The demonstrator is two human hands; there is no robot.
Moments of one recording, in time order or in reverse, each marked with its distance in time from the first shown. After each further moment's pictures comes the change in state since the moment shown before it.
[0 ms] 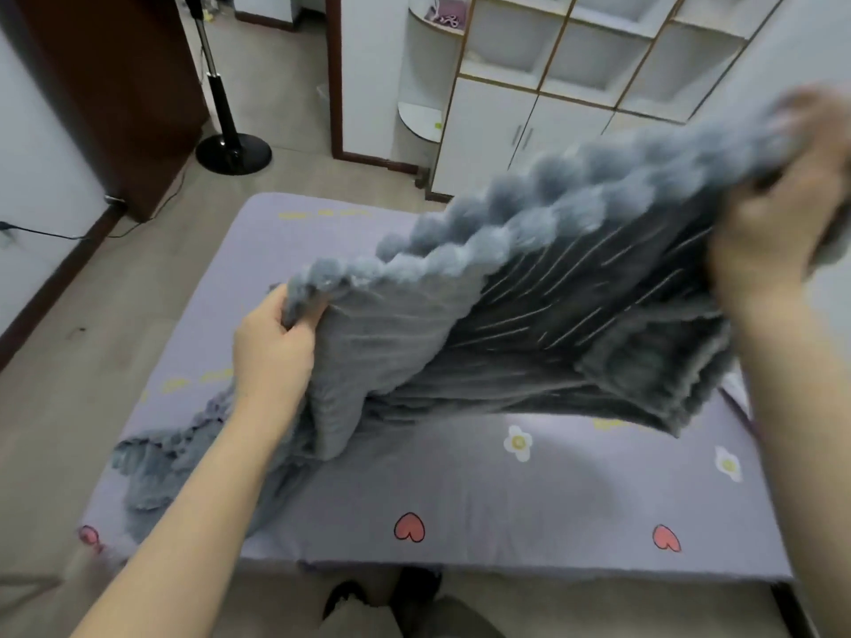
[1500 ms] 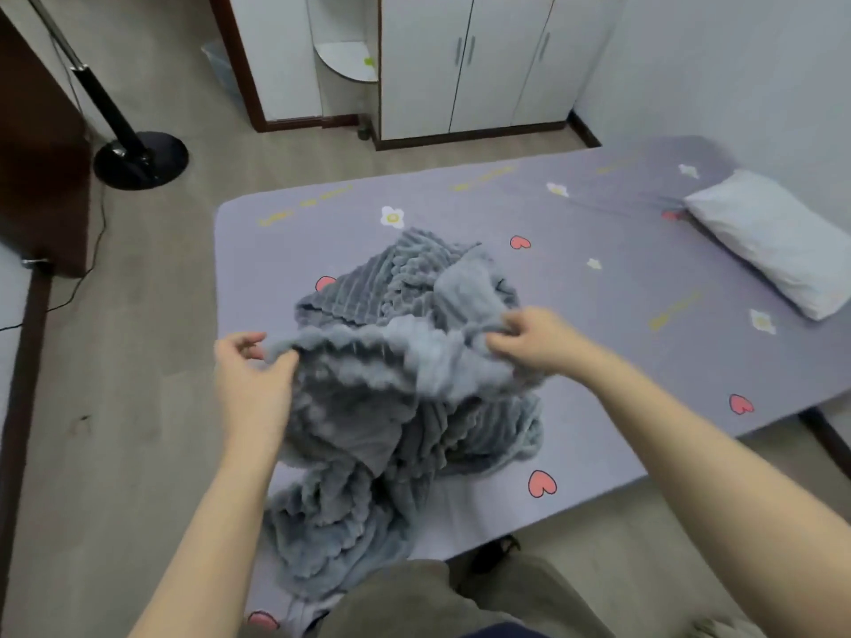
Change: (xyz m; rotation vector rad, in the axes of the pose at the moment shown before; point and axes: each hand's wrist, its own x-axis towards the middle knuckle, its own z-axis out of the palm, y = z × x) left_hand 0.181 -0.156 -0.128 0.054 -0.179 -0.304; right_hand -0.189 -0.200 0.238 -0.306 -1.224 0.689
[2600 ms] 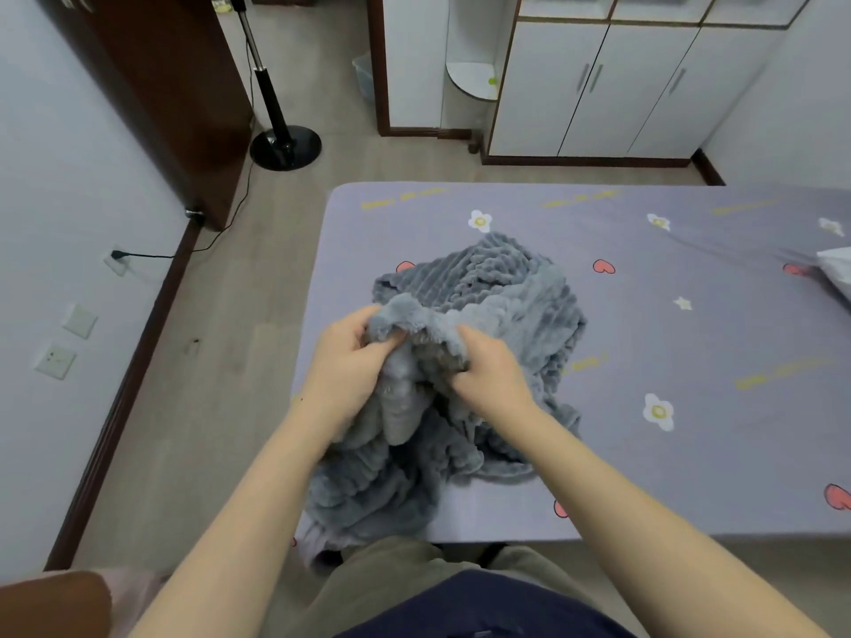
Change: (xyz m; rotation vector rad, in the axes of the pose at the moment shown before) left_hand -0.113 0.046 -0.024 -0.204 -0.340 0.218; right_hand -0.054 -0.062 0.088 0.209 0.142 -0.430
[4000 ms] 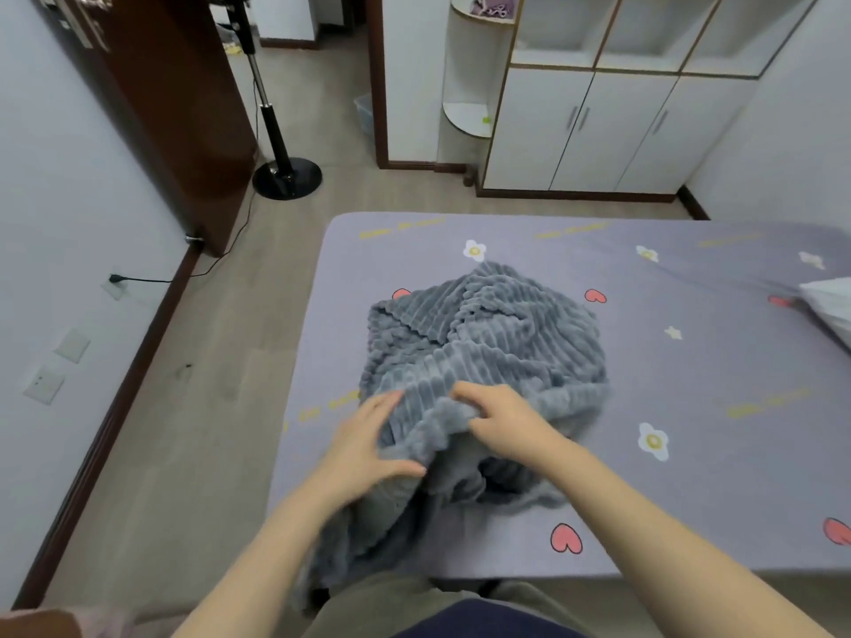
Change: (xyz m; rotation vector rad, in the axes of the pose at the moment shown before) left_hand -0.014 -0.122 0.004 0.558 -0.352 -0.099; right_hand -0.018 0.023 -0.023 -0.028 -0.316 -0.031
